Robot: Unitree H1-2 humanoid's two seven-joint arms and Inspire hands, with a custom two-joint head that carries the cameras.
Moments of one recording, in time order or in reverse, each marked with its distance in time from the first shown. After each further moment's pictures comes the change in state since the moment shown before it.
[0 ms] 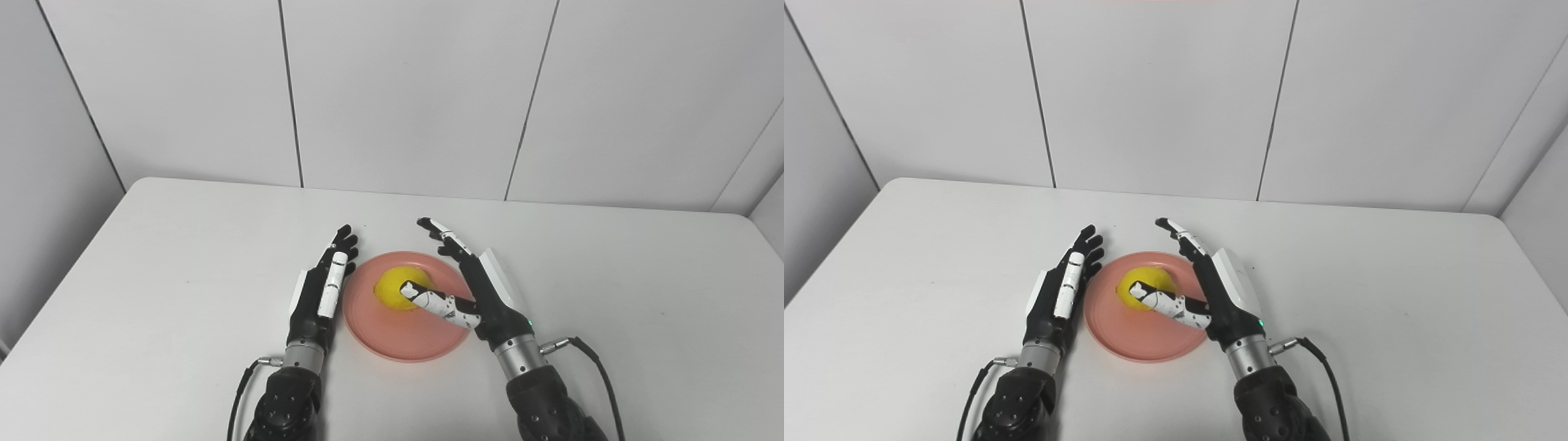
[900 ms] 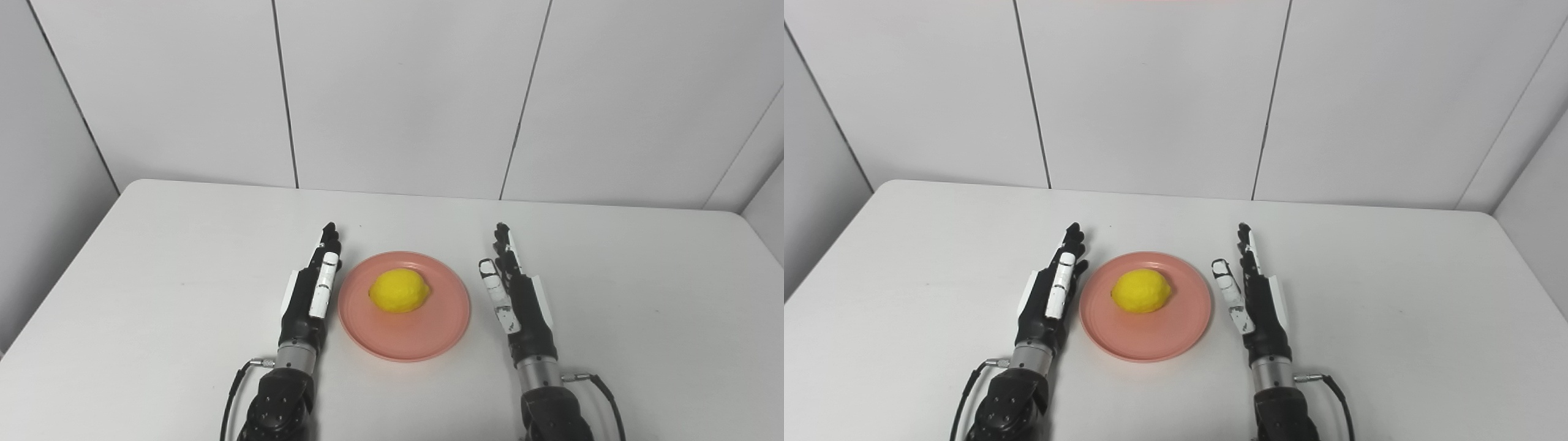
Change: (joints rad) left arm -0.004 0.016 0.004 0.012 -0.012 -0.023 -0.005; right arm 0.033 0.077 -0.142 0.166 0.221 -0.050 -0.049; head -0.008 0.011
